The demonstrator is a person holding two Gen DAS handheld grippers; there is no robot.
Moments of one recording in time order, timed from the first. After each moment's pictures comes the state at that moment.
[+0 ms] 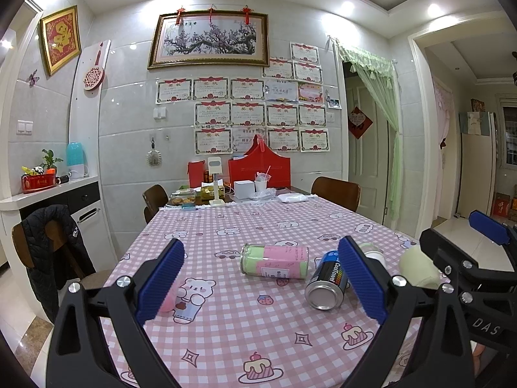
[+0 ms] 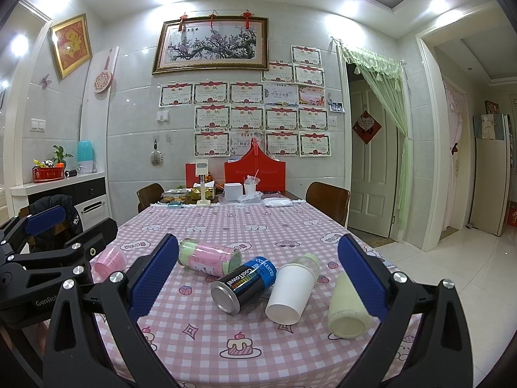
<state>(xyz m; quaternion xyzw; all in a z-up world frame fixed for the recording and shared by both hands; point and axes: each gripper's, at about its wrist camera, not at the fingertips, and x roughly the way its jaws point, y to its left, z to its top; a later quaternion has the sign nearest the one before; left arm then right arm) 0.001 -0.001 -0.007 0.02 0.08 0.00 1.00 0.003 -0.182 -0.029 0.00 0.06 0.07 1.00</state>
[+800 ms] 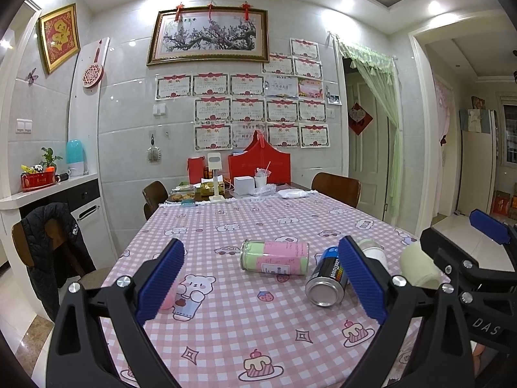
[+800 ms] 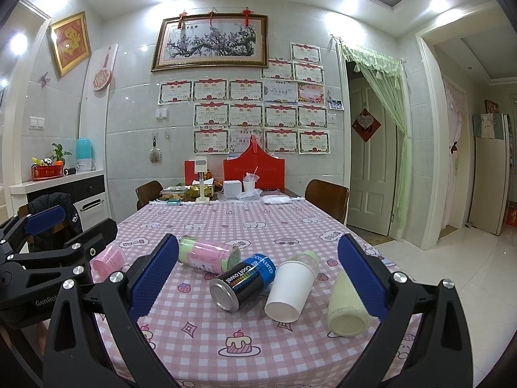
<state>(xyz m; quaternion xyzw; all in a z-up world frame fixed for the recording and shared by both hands) 0.004 -0.003 -0.007 0.02 0.09 0.00 1.00 0.004 -0.182 -0.030 0.00 0.06 0.06 1.00</state>
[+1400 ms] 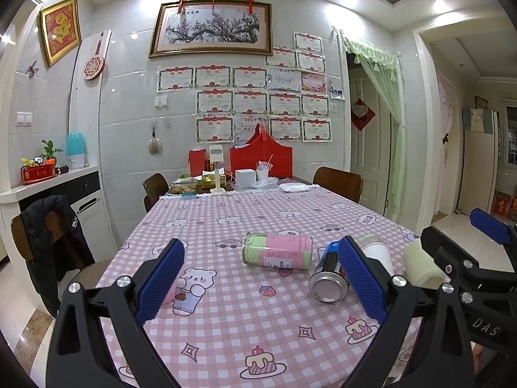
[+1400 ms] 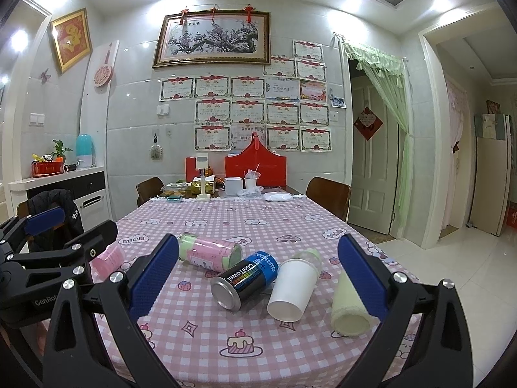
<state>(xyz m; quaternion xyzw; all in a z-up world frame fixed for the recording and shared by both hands) 0.012 0.004 -0.011 0.01 0.11 0.00 0.99 0.012 -0.176 -0.033 -0.01 0.07 0.07 1.00</state>
